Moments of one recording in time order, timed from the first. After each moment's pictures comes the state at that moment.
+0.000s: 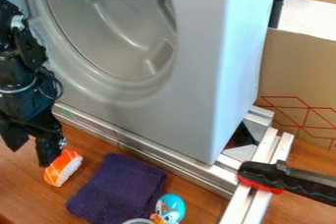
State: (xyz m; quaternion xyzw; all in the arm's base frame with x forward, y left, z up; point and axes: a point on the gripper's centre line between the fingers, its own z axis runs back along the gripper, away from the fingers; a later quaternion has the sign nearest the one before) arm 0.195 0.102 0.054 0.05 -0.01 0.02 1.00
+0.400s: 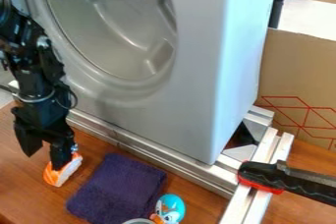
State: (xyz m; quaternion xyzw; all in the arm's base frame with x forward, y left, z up) arm 0.219 0.110 0.013 0.03 0.03 0.00 1.00
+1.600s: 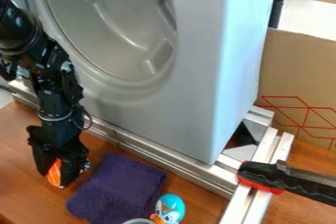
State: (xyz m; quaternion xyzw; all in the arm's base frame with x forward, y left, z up) arm 0.221 0.105 -0.017 0.04 0.06 0.02 1.00
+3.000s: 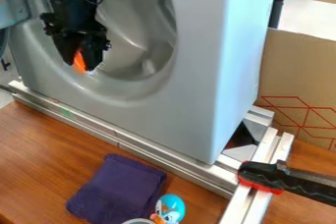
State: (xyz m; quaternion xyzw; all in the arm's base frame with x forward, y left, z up) arm 0.310 0.110 0.120 0.02 -0.09 0.03 1.00
